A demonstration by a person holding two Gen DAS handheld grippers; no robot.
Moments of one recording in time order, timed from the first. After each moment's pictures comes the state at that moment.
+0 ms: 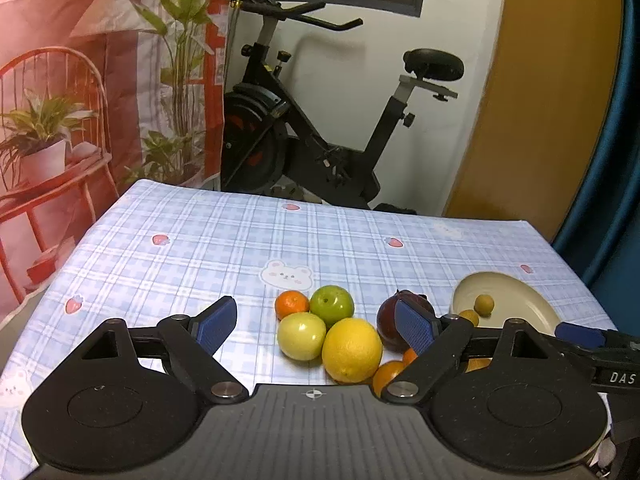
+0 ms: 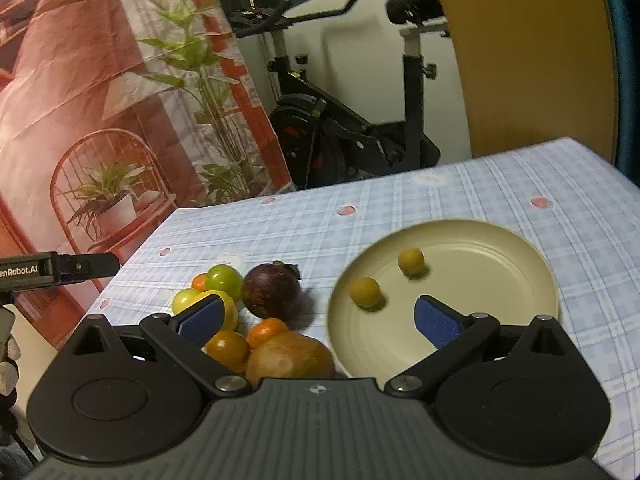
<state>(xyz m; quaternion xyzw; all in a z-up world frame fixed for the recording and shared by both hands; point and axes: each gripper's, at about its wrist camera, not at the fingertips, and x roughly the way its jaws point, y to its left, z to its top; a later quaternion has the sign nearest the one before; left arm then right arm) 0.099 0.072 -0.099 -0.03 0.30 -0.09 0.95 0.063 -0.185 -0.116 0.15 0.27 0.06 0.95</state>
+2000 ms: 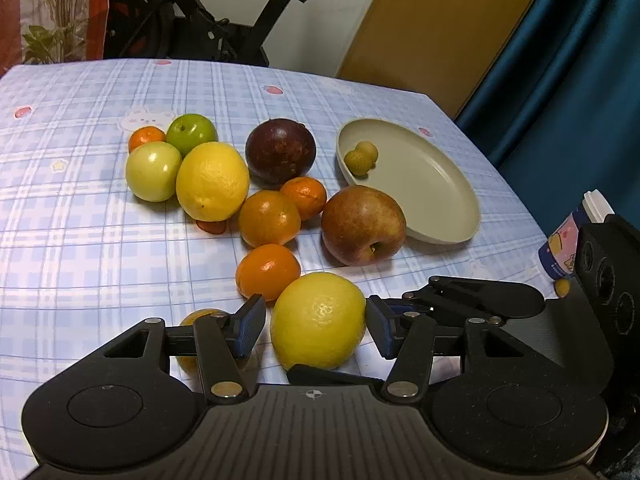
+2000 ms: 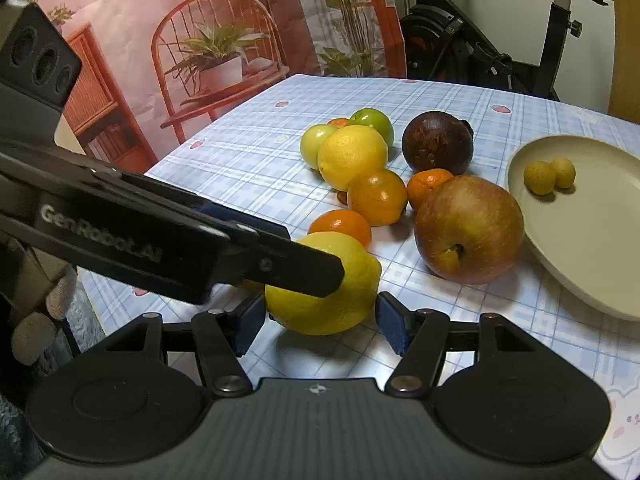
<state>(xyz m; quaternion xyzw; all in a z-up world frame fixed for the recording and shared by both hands) 0.084 0.029 -0.183 -0.05 0.45 -0.27 0.85 0.045 -0.091 -0.176 0.04 0.37 0.23 0.90</state>
